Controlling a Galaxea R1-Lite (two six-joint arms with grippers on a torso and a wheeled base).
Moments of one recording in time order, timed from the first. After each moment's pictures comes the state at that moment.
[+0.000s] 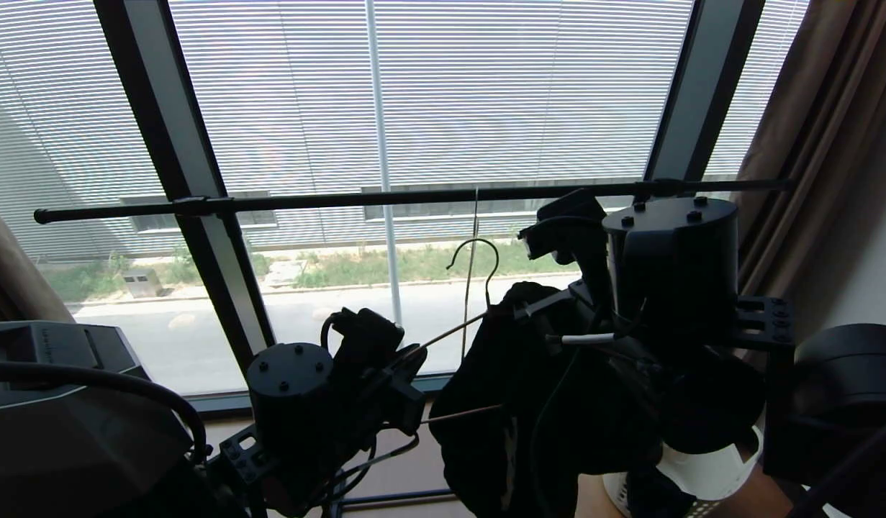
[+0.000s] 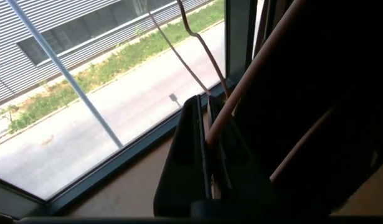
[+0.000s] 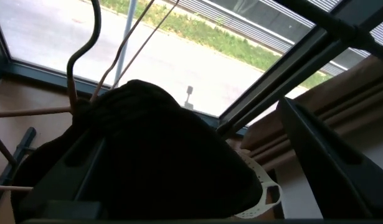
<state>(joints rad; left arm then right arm) -0.69 2.03 -0.47 -1.41 0.14 0.14 0.88 1.74 -1.01 -0.35 -0.82 -0.12</state>
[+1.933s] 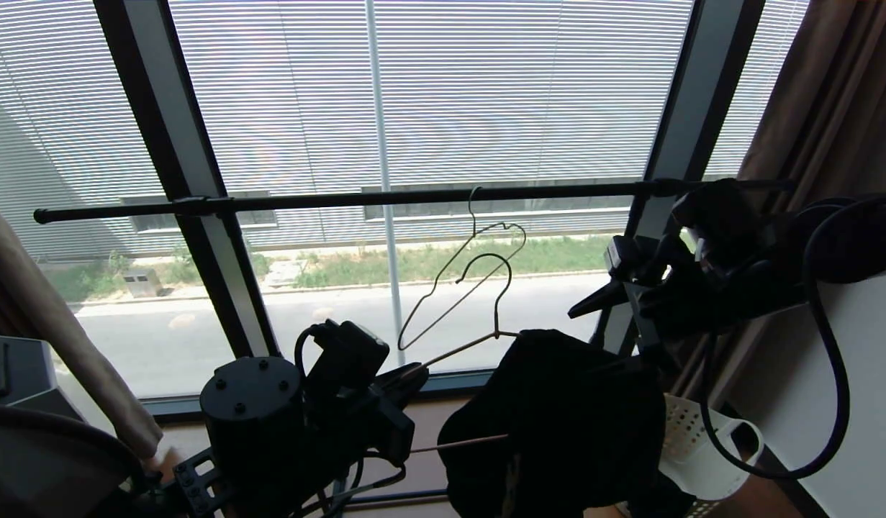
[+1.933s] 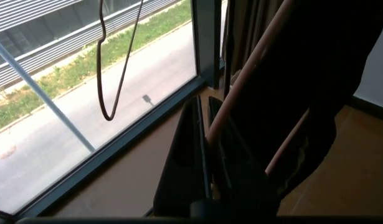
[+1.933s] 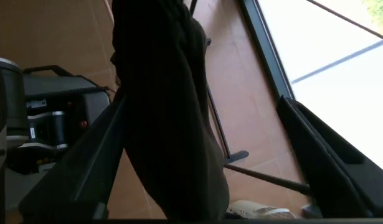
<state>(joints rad) -0.71 1.93 -0.36 -1.41 0.02 0.10 0.25 1.88 -1.36 0.50 0.69 -0.89</state>
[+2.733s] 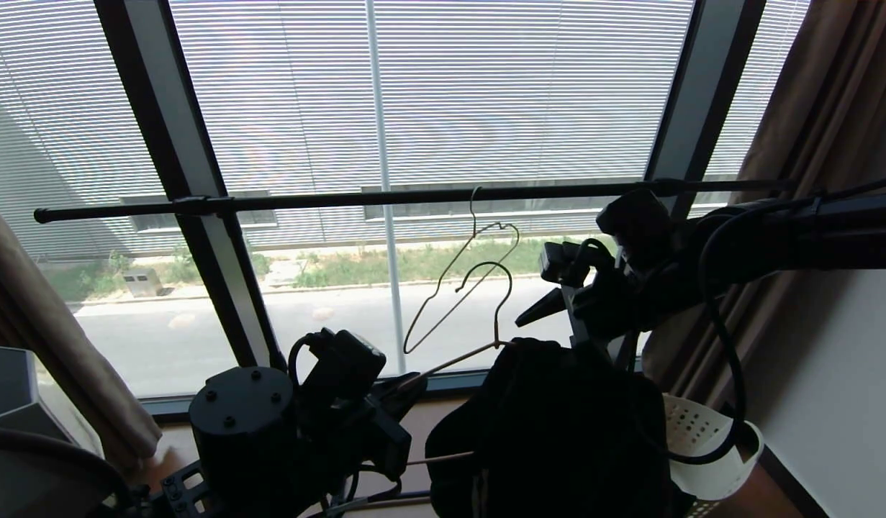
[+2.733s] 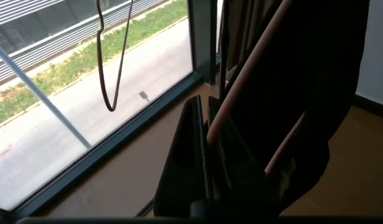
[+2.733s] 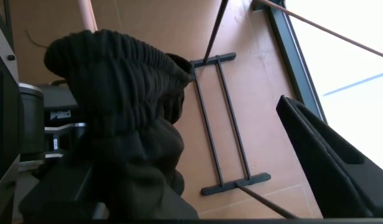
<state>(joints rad) -0.72 1.91 -0.32 -1.42 0.02 0.09 0.38 2.04 -1.51 0.51 0.70 -0.79</state>
